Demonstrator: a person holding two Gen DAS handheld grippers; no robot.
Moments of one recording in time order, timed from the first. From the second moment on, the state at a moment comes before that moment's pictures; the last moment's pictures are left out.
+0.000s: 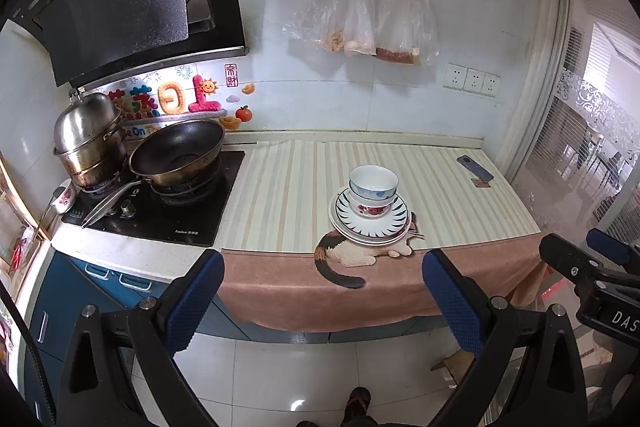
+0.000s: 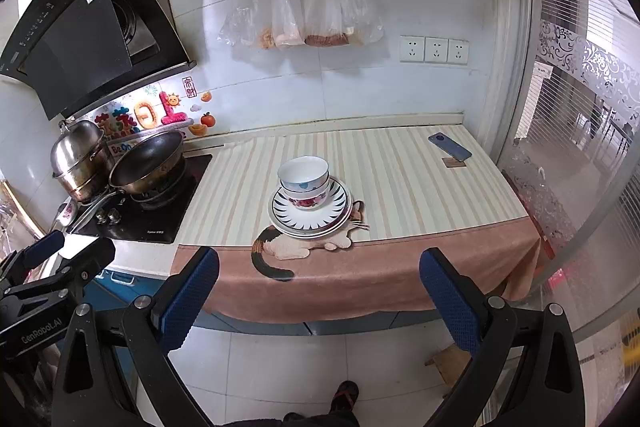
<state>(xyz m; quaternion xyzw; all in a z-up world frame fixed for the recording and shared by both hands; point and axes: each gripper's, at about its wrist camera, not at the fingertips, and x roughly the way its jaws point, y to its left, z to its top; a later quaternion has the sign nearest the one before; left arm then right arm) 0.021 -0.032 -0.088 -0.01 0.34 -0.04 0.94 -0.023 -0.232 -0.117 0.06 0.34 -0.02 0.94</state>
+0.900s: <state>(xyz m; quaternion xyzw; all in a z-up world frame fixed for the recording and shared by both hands) 0.020 -0.034 -0.083 0.00 0.32 -0.02 0.95 -0.015 -0.225 -0.116 0.05 0.34 -0.01 0.94</state>
